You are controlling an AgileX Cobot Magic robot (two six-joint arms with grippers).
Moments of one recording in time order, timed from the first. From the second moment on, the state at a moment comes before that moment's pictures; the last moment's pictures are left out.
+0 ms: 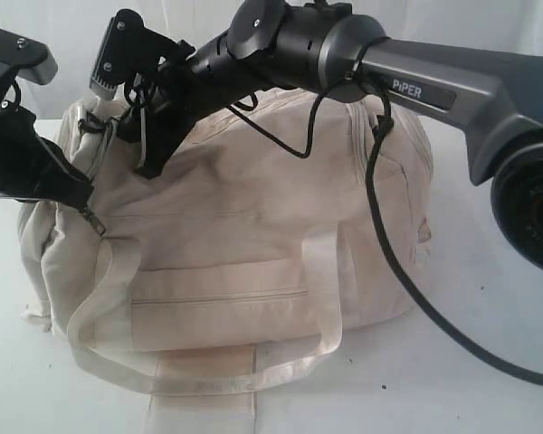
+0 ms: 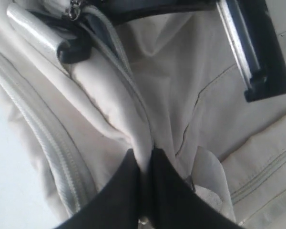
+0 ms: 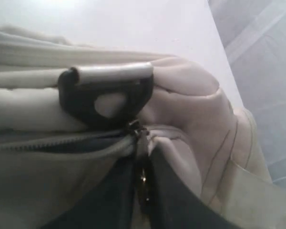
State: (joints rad) left arm -0.34 1.27 -0.96 -0.26 0.63 0.42; right arm 0.78 2.19 -1.98 0.72 0.64 -1.38
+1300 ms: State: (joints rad) left arm -0.35 1.27 -0.98 0.10 0.74 0.21; right arm 0.78 2.16 -1.98 0.47 0.63 -1.09
